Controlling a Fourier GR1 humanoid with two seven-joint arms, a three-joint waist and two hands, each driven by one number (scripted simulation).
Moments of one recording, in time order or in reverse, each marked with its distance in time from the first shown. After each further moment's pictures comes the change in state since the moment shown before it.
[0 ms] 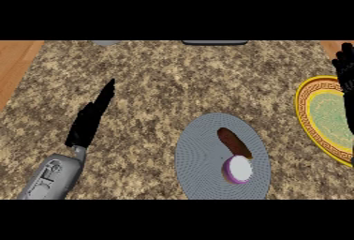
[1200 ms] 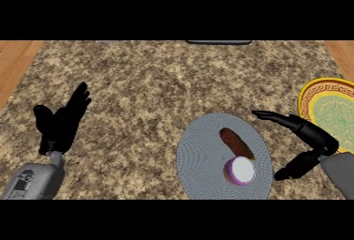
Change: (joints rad) left arm 0.089 0.011 0.164 -0.048 0.129 -0.007 0.074; right arm -0.062 -0.022 0.302 0.436 0.191 0.603 -0.775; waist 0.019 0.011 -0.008
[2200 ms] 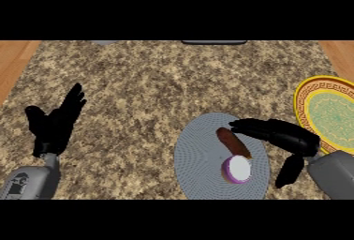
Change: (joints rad) left arm 0.023 -0.025 0.067 -0.026 -0.037 -0.038 0.025; right arm -0.023 -0.010 0.114 -0.182 0.386 0.021 0.196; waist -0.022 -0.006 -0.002
